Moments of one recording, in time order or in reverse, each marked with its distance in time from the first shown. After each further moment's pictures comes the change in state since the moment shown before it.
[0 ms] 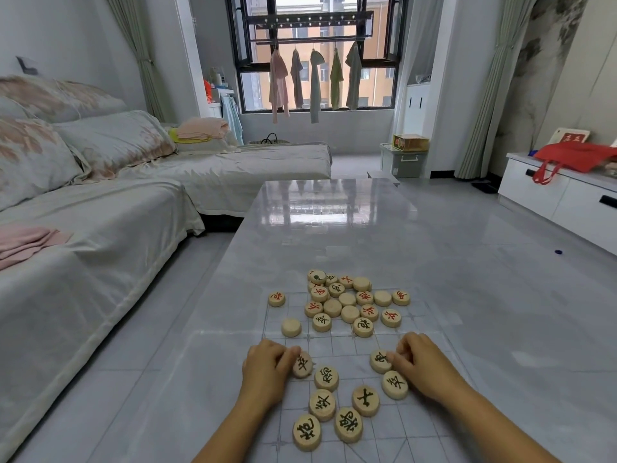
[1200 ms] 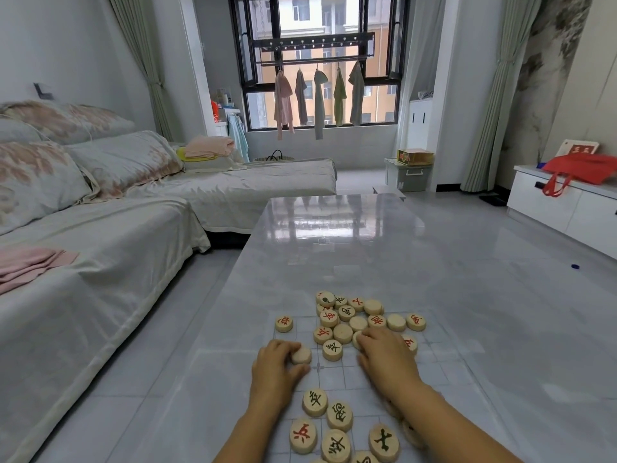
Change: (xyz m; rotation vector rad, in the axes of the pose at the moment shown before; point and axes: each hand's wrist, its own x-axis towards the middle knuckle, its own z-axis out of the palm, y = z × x) left_hand 0.051 -0.013 0.010 -0.029 0.064 0.035; right_hand 0.057 -0.059 0.033 -0.392 0.172 -0.315
